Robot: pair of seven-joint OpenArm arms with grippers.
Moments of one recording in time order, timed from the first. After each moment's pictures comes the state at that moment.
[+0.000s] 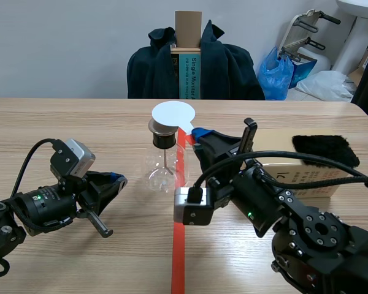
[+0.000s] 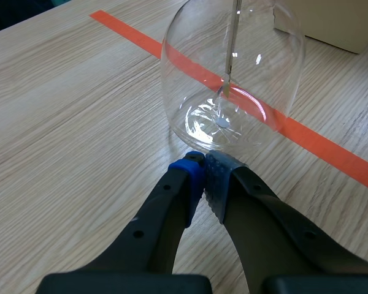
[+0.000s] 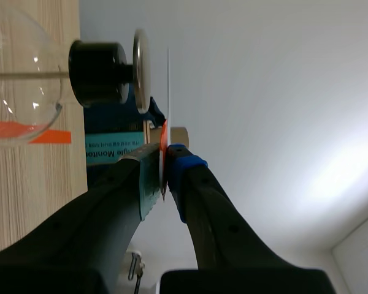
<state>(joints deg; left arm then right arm) -4.2 -24.2 22.5 56.4 -0.5 -28.3 -27.7 1.8 22.9 -41.0 72.4 -67.6 -36.8 8.3</state>
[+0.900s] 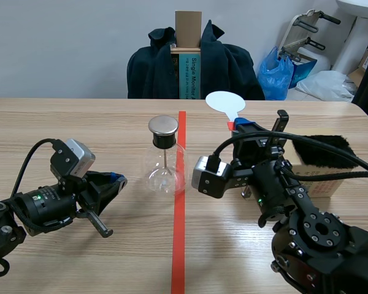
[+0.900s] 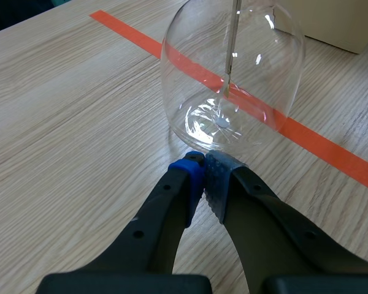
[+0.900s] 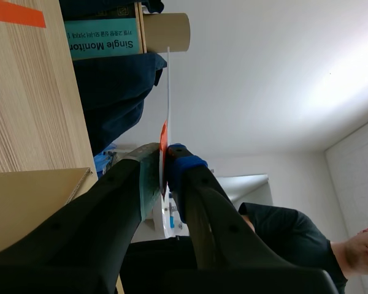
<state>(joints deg) -4.2 -24.2 22.5 56.4 -0.5 -28.3 -27.7 1.8 22.9 -41.0 72.4 -67.4 -36.8 -11.2</state>
